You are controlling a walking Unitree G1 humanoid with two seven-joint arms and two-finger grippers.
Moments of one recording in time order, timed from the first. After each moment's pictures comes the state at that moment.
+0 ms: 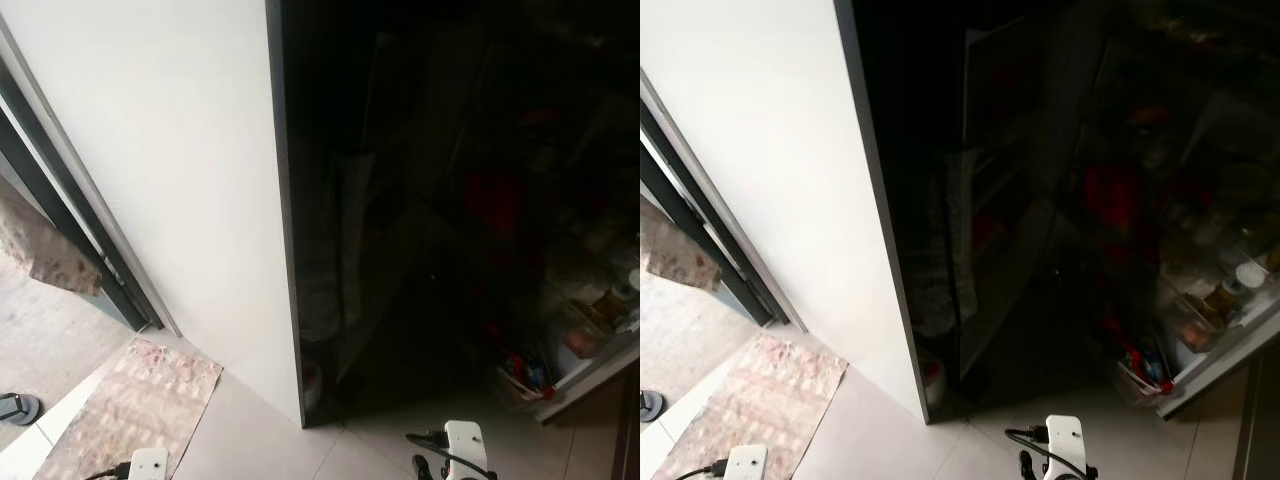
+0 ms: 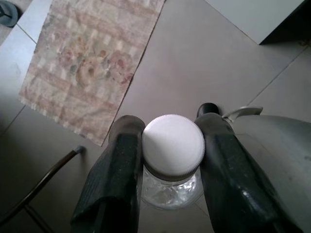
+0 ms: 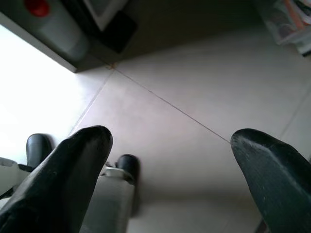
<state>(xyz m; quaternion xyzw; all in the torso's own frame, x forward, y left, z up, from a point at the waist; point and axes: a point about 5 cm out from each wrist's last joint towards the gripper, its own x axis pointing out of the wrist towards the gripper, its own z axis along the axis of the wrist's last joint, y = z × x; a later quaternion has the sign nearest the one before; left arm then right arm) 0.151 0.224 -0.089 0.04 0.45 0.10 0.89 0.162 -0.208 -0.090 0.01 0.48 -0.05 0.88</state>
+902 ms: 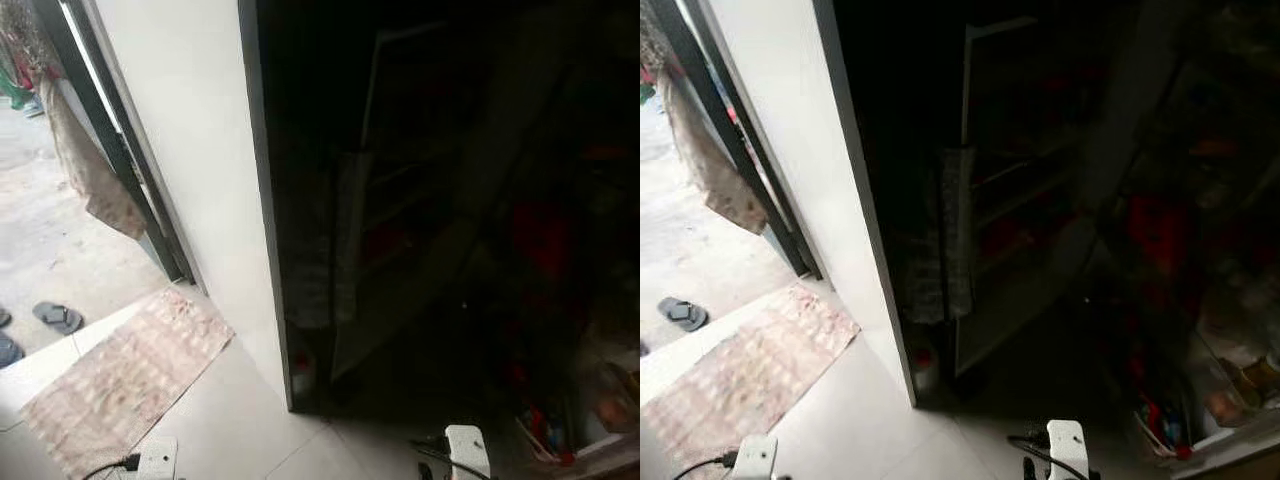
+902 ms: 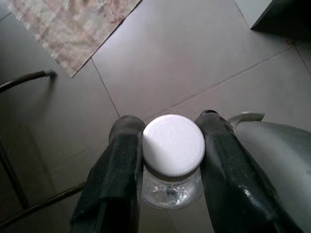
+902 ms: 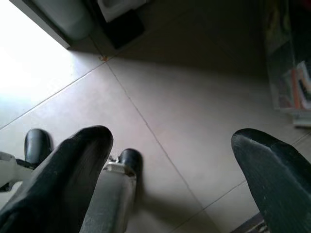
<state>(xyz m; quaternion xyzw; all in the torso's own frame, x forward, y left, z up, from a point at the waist) 0.156 0.222 -0.087 0.05 0.45 0.09 0.89 0.159 -0.206 -0.092 0.00 0.49 -0.03 0.87</state>
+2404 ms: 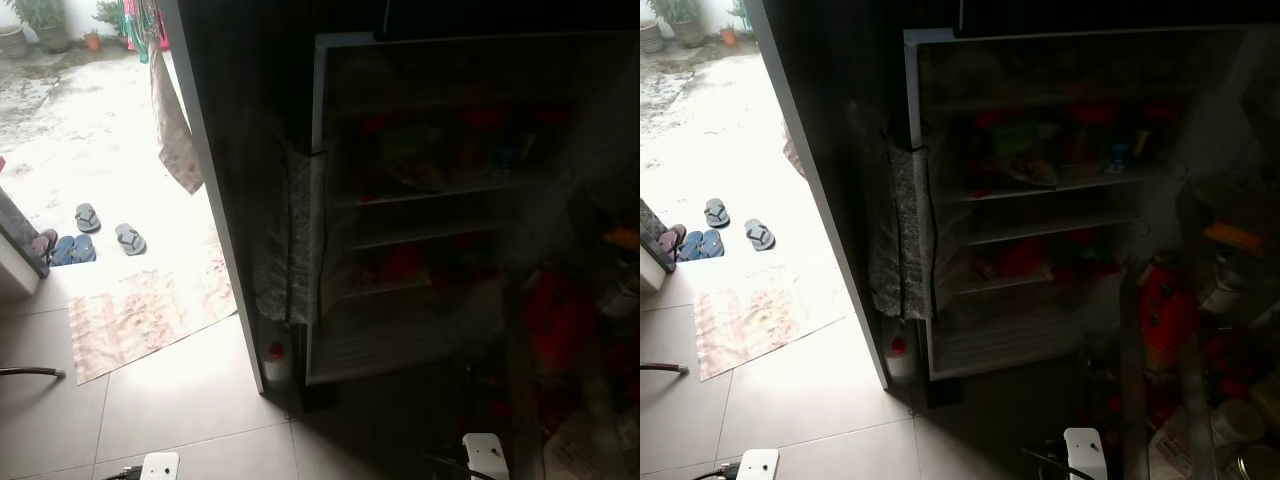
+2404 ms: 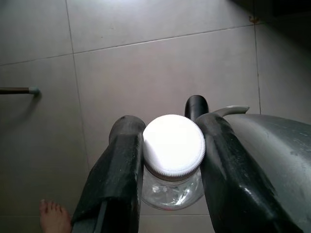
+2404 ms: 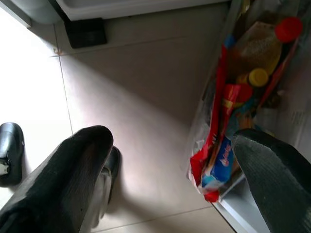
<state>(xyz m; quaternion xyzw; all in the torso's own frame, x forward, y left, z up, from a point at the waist) 0.149 0.229 -0.089 0.05 0.46 0.09 0.88 0.160 -0.218 -0.089 -0.02 0.48 -0.03 0.88</state>
